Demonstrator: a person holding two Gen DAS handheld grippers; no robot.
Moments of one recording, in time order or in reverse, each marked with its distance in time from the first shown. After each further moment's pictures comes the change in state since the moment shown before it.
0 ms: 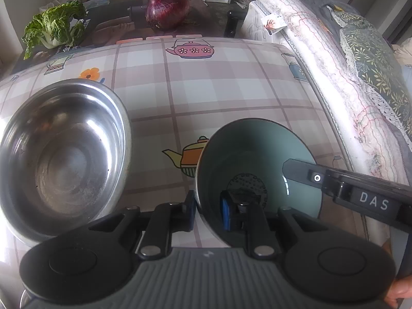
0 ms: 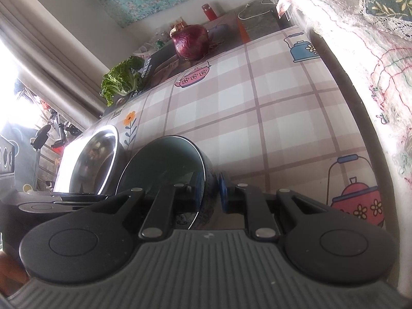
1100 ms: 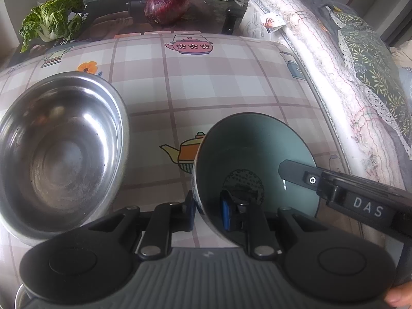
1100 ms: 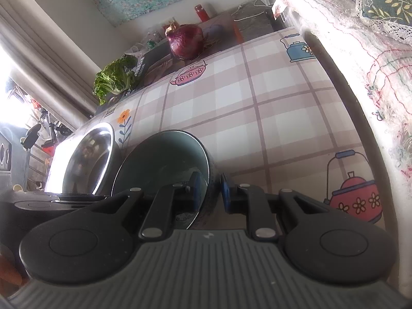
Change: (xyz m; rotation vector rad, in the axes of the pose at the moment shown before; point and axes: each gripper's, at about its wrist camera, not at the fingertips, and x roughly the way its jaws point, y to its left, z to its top) left arm 0.001 0.005 -0.001 -0.013 0.012 -0.032; right arm -0.001 0.011 -0.005 -0.006 -0.008 -0.051
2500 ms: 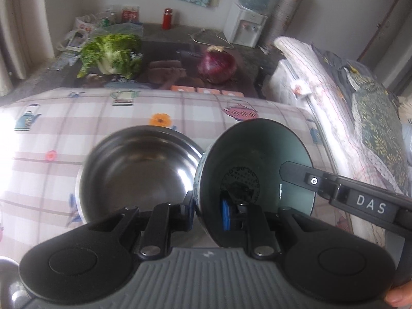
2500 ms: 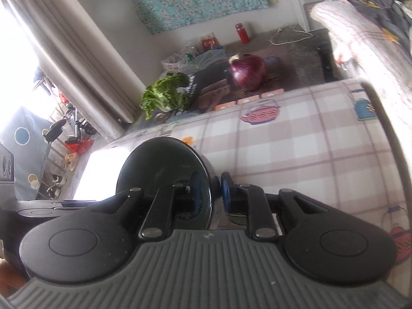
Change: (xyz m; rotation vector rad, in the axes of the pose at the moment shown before) left arm -0.091 0.069 0.010 -0.128 -0.196 0.055; right arm -0.013 0.099 0.039 -0.134 -0.063 0.114
